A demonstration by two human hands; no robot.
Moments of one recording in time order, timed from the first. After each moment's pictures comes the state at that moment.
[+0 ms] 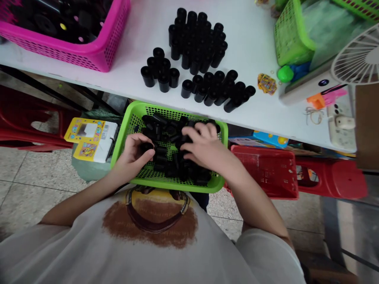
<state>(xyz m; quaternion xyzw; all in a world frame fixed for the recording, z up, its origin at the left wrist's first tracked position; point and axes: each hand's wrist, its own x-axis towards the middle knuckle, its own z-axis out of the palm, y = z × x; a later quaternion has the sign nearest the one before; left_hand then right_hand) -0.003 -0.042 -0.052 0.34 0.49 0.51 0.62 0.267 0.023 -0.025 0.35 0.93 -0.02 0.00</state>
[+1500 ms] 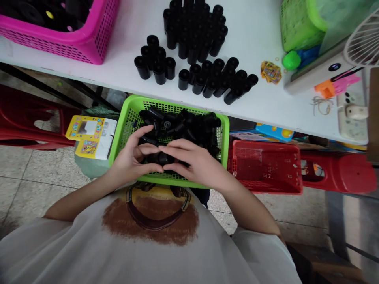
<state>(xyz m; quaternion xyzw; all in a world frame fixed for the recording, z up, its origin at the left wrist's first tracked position) -0.003 -0.049 -0.046 0.56 0.43 0.37 0.60 0.244 -0.024 -0.006 0.31 0.85 -0.34 -0.24</state>
